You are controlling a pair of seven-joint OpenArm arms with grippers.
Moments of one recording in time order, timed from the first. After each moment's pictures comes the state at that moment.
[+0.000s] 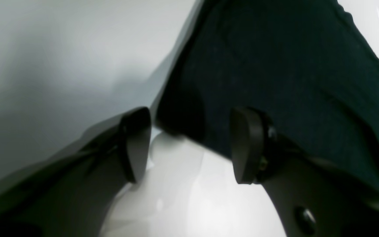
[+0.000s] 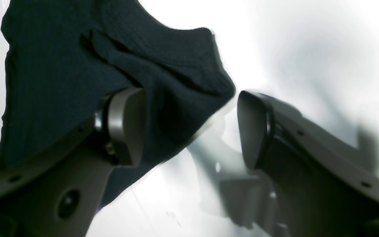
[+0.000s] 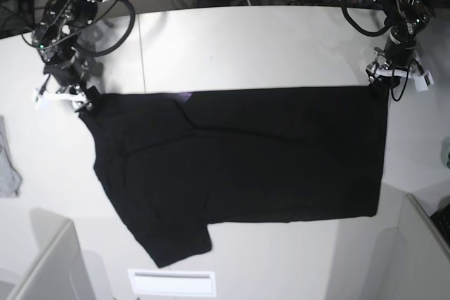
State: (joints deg) left arm 11.7 -5.4 -48.3 81.5 -36.1 -23.8 40.8; right arm -3.5 -3.3 43.1 85.0 31.5 7.0 -51.1
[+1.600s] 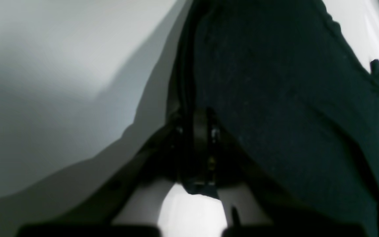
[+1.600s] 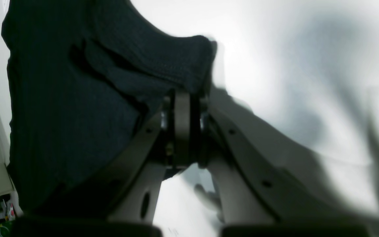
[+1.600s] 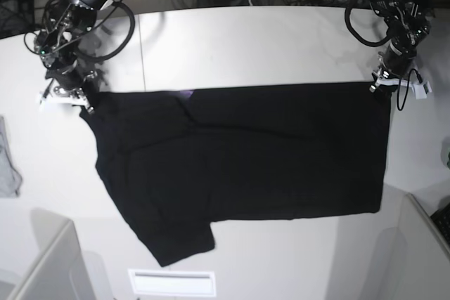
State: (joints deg) left arm 7.6 -8.3 -47.7 73.9 -37.3 -24.6 41.1; right arm -0.8 -2.1 43.5 78.5 32.4 7.8 -50.3
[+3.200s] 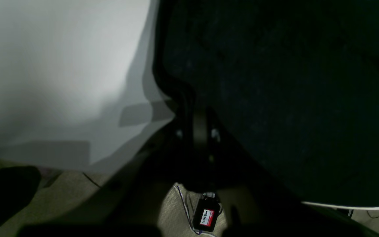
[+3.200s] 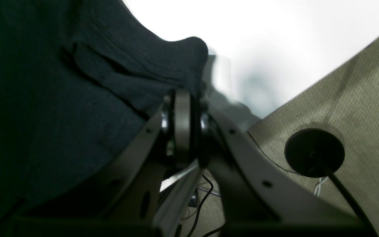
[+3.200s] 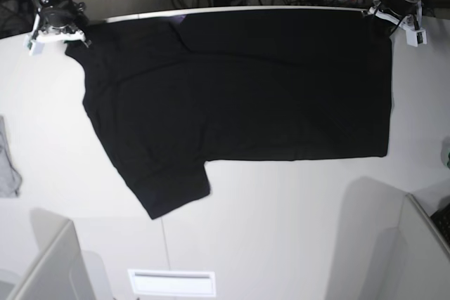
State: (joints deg) left arm 36.3 -11.0 -40.5 95.1 -35.8 -23.7 42.9; right arm -25.9 -5.6 43.5 106.0 30.0 6.0 -54.6
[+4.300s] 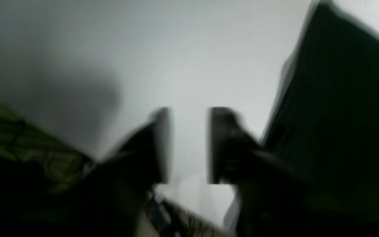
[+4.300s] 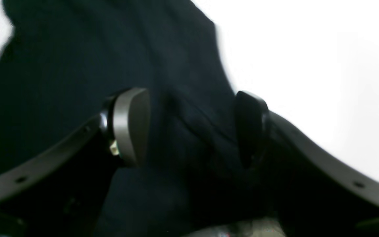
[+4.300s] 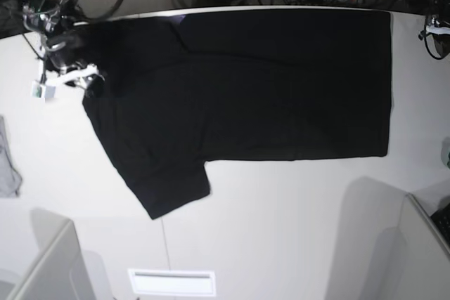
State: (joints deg) left arm 29.1 -10.5 -62.7 102.4 -35.1 -23.7 43.7; right arm -18.9 -0.9 30.9 112.2 29.3 8.7 -54.7
